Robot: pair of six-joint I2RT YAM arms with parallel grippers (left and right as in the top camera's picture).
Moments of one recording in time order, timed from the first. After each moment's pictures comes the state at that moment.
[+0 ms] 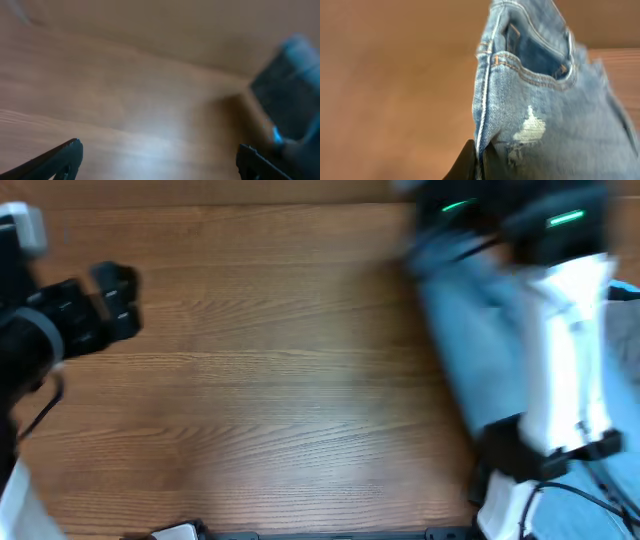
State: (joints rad) left arm 0.24 1.45 2.46 -1.64 0.25 -0.16; right arm 0.35 2.01 2.68 -1.43 -0.20 0.26
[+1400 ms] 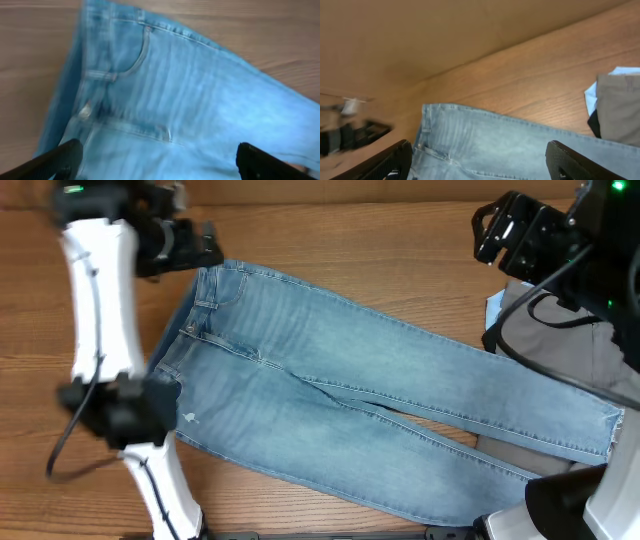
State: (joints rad) left arm 0.07 2.19 2.45 -1.54 0.30 -0.01; right arm 0.20 1.70 2.68 -1.64 -0.04 0.53
